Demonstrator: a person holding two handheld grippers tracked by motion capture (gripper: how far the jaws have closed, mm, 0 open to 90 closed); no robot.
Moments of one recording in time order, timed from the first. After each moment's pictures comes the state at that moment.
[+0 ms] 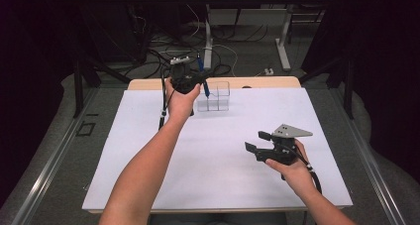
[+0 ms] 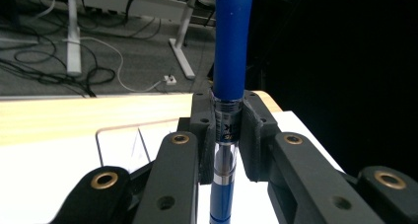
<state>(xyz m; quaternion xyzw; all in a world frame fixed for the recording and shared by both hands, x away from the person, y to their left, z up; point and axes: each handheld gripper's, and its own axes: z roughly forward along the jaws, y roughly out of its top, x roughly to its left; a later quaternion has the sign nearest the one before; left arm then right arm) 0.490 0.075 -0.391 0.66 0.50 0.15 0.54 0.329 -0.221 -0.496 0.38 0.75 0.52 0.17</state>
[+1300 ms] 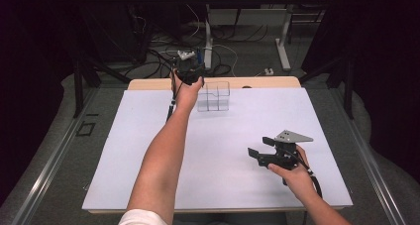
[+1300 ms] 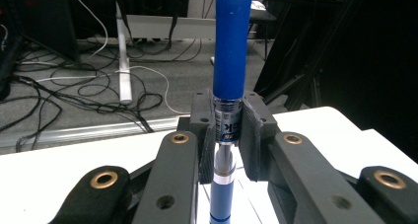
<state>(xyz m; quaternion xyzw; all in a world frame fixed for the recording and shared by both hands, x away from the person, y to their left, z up) 0.547 0.070 -0.424 0.66 0.50 0.25 0.50 0.327 -0.233 -0.517 0.42 0.75 0.48 0.16</state>
